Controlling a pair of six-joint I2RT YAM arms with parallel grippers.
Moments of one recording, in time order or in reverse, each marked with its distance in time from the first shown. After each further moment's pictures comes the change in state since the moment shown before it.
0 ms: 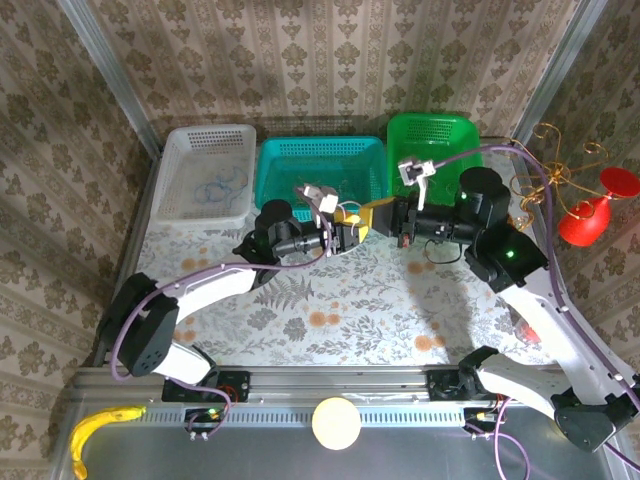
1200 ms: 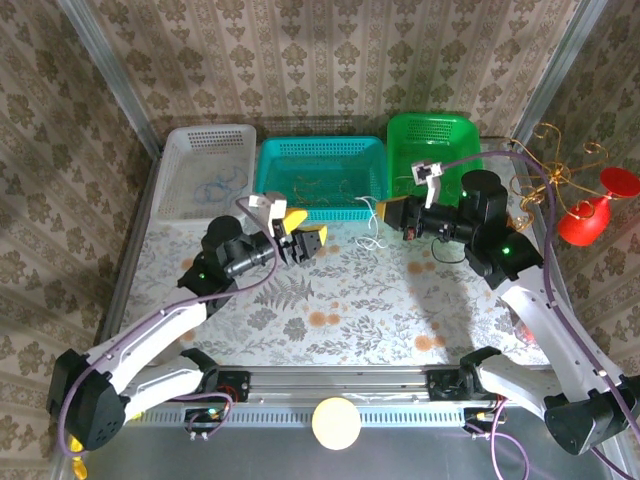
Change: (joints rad) left arm 0.105 -0.452 -0.123 -0.323 -0.164 0.069; right arm -0.135 0.000 -0.127 -0.024 0.056 -0.064
